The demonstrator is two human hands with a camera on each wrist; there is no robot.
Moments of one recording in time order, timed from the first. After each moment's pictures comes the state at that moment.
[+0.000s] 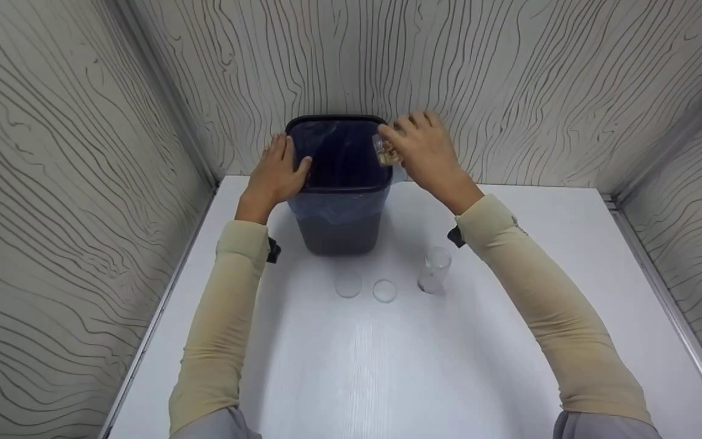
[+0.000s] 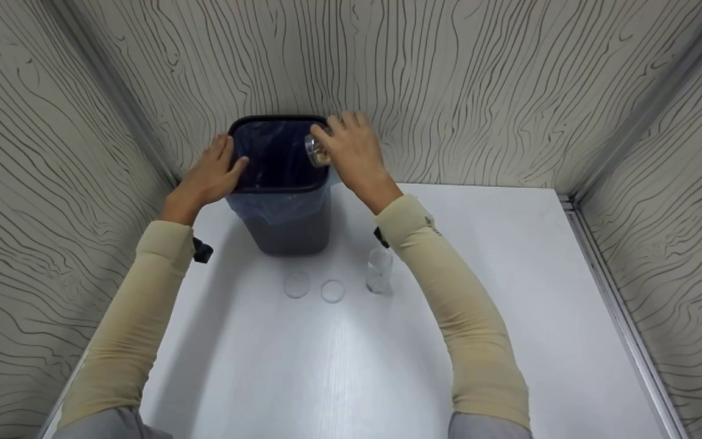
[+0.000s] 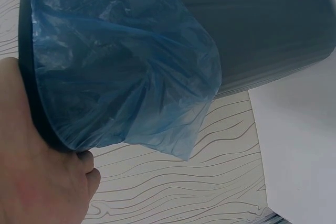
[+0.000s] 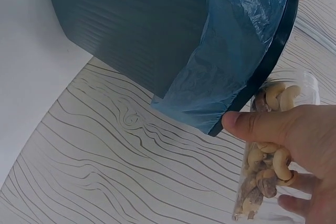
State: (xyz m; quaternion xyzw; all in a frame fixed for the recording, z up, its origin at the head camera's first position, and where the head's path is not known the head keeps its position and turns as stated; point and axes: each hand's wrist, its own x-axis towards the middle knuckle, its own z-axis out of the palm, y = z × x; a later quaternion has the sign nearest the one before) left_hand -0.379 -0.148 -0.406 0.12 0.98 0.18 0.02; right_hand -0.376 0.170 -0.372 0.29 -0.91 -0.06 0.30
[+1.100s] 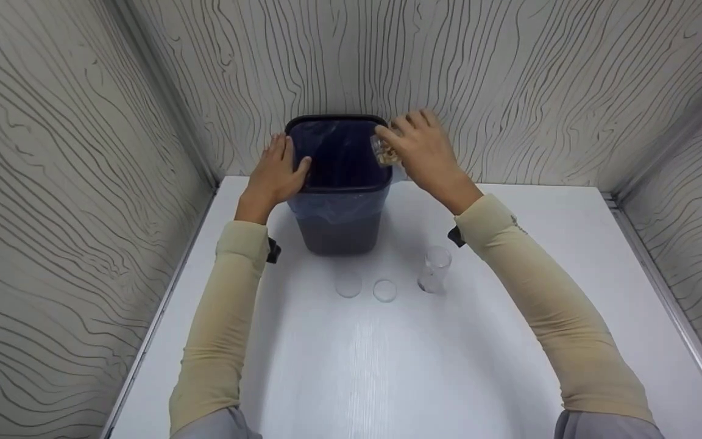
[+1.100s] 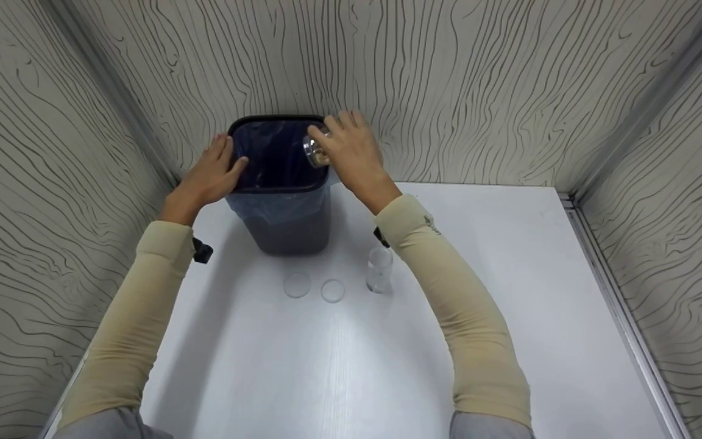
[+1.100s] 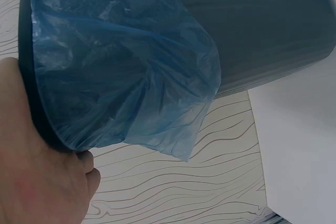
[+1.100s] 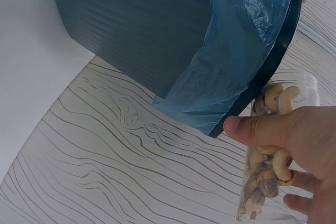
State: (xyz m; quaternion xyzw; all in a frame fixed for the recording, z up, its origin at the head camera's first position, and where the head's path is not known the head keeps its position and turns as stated) left_hand -0.378 -0.149 -0.406 0.12 0.98 0.18 0.01; right_hand -0.377 0.169 -0.373 0.31 -0.90 -0.05 0.30
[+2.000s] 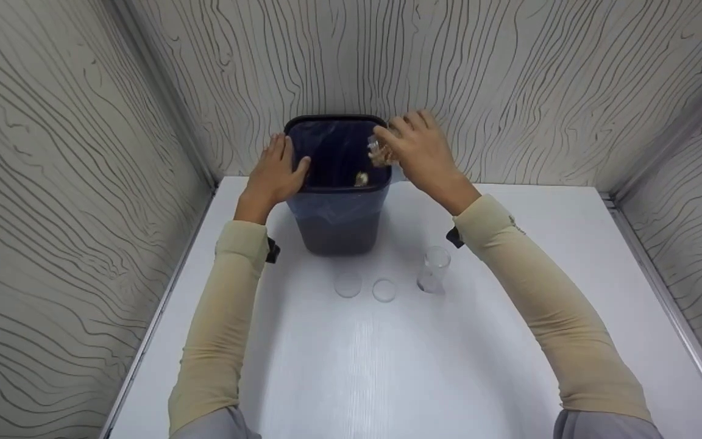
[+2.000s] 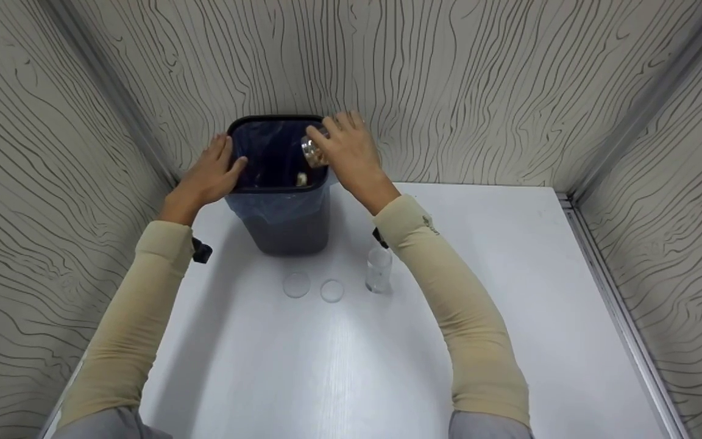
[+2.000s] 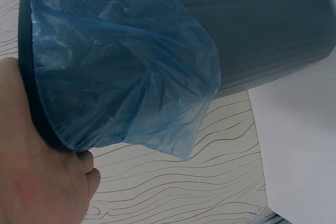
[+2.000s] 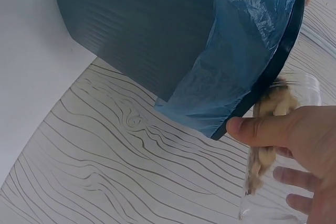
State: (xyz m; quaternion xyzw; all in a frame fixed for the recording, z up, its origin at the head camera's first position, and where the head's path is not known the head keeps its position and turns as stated) left_hand -0.379 -0.149 -0.407 0.12 0.98 0.18 0.01; right_hand -0.377 0.167 -0.376 0.31 -0.90 -0.05 0.31
